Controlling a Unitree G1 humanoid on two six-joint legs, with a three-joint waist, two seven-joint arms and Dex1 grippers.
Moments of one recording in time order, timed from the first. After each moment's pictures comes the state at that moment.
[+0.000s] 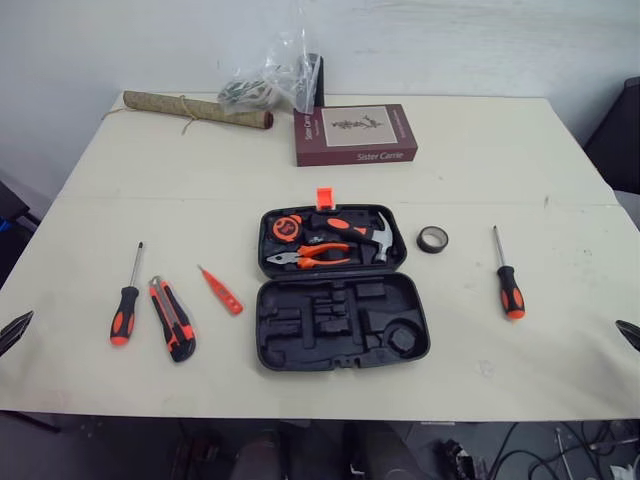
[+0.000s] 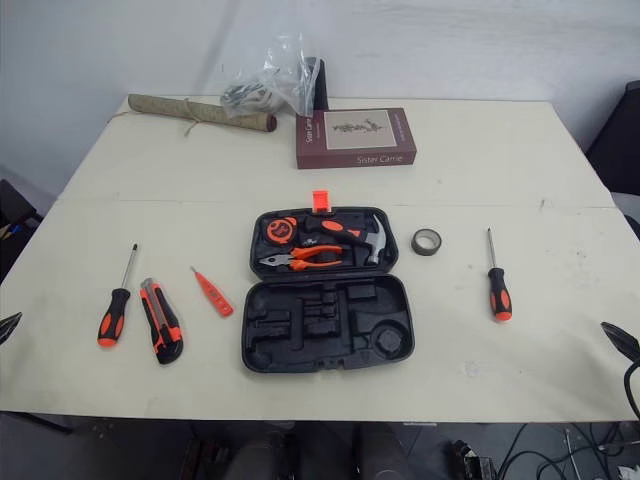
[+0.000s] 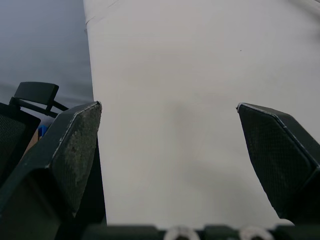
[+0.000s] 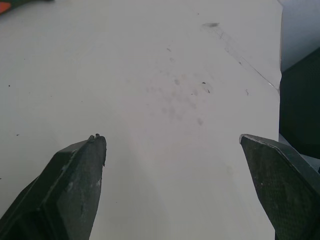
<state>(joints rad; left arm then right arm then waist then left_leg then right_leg) 0.08 1.03 0.69 0.76 -0.29 -0.35 -0.83 -0.07 -1.07 -0.53 1.02 0.27 -0.61 1.05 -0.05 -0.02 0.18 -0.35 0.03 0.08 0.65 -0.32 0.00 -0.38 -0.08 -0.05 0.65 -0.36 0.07</state>
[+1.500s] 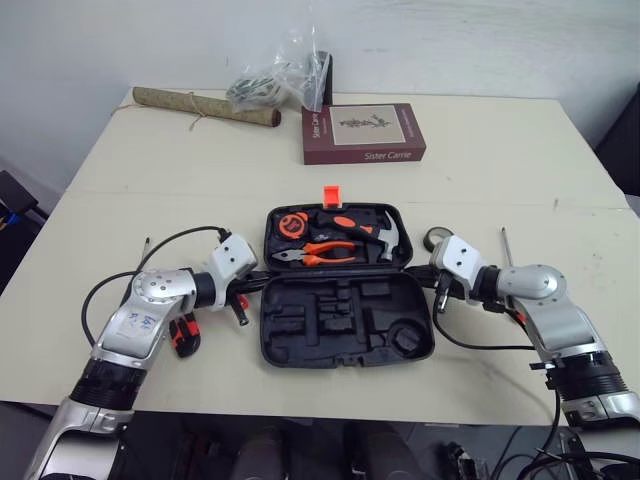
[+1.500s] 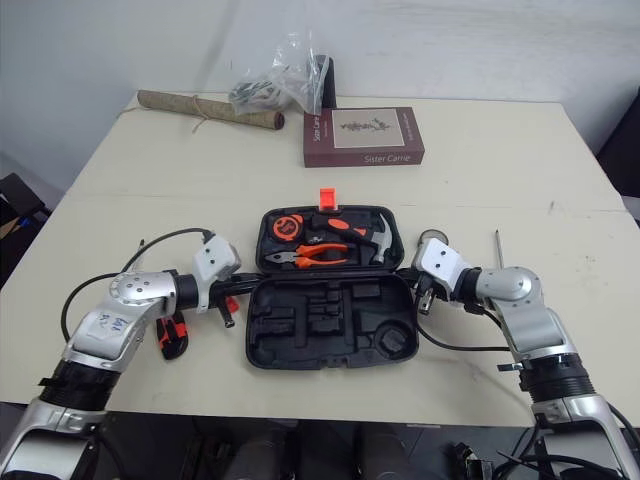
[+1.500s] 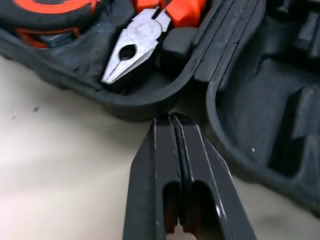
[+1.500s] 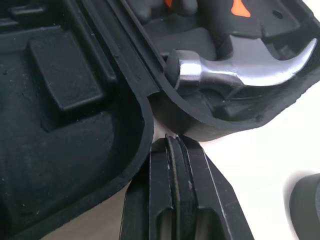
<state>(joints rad) -0.41 0.63 -0.13 -0.02 -0.19 0.46 -0.79 -0.45 -0.68 0.11 0.20 0.09 0.10 0.99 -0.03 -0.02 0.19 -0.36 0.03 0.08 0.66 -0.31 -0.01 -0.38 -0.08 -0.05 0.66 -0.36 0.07</state>
